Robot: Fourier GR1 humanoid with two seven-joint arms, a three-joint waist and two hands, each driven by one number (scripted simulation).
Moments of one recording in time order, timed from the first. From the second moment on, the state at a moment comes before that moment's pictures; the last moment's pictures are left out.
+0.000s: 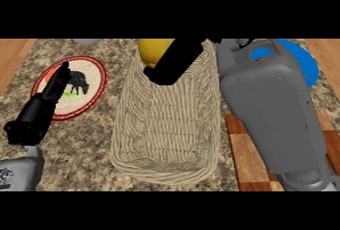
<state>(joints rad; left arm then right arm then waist) -0.20 0.25 0.12 -1.58 -0.17 -0.14 0.00 -1.16 -0.07 0.10 -1.41 0.42 0.44 0.85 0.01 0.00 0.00</state>
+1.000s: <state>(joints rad) -0.20 0.26 0.15 -1.57 -0.16 -0.16 0.00 -1.12 -0.07 0.13 -1.38 0.45 0.59 0.81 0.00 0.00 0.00</state>
